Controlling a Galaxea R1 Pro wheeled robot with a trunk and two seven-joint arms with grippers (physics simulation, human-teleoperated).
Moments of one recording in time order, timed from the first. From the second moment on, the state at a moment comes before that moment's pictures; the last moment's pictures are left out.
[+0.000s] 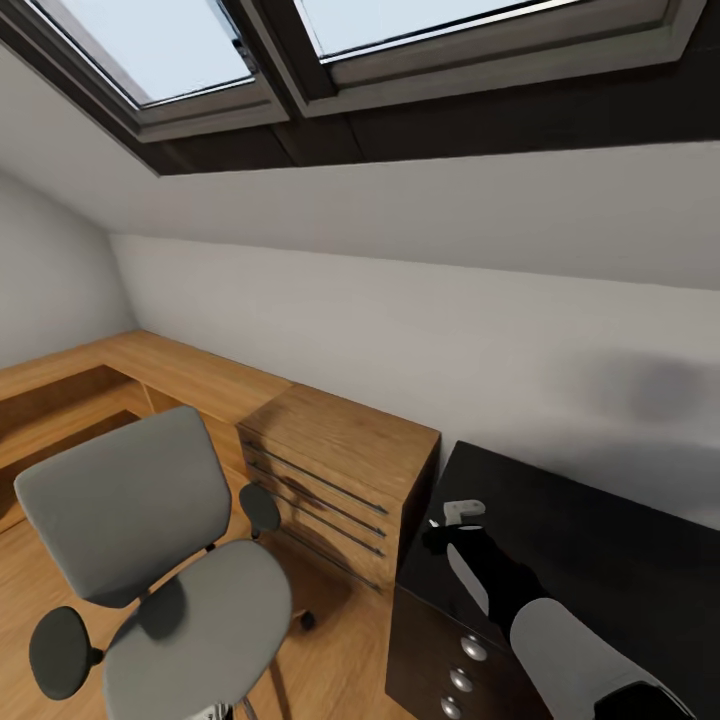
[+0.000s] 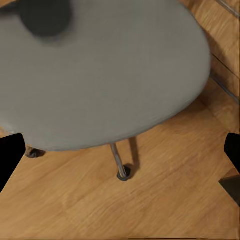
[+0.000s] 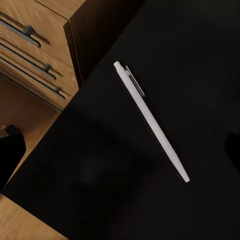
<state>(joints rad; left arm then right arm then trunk) -0.19 0.08 -0.65 -0.43 0.90 -0.53 0.30 -0.73 0.04 0.28 -0.53 -0.21 0.42 -0.21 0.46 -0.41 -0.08</state>
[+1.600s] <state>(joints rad) -0.10 0.35 -0.68 -1.38 0.91 0.20 0.61 -0.73 0.01 0.28 -0.57 -0.21 0.42 -0.16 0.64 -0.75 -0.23</state>
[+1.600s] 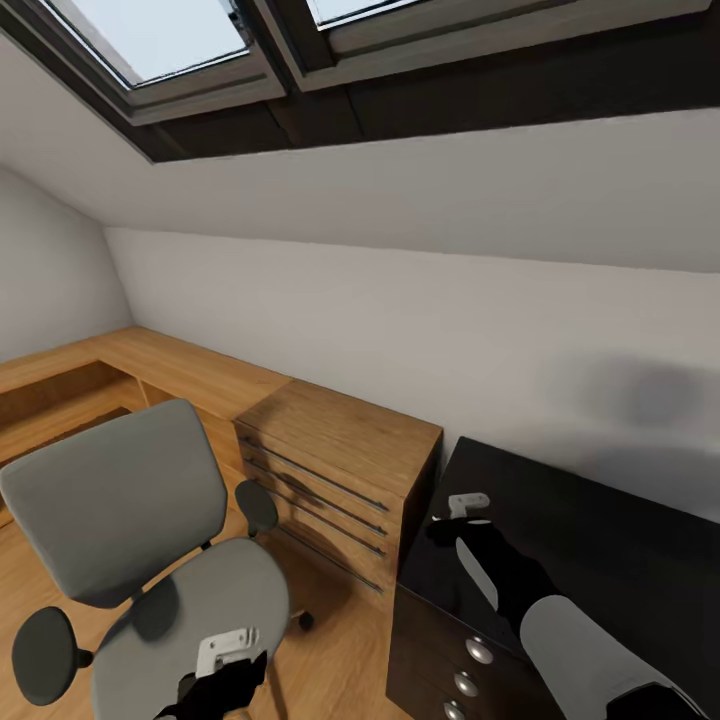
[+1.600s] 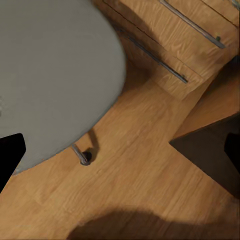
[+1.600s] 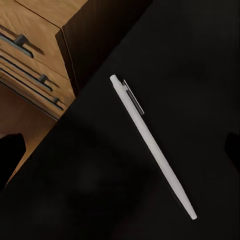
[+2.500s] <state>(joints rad) -0.10 0.26 -0.39 -1.59 0.93 0.47 0.61 -0.73 -0.12 0.28 -0.62 -0.22 0.44 0.00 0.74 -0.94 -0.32</state>
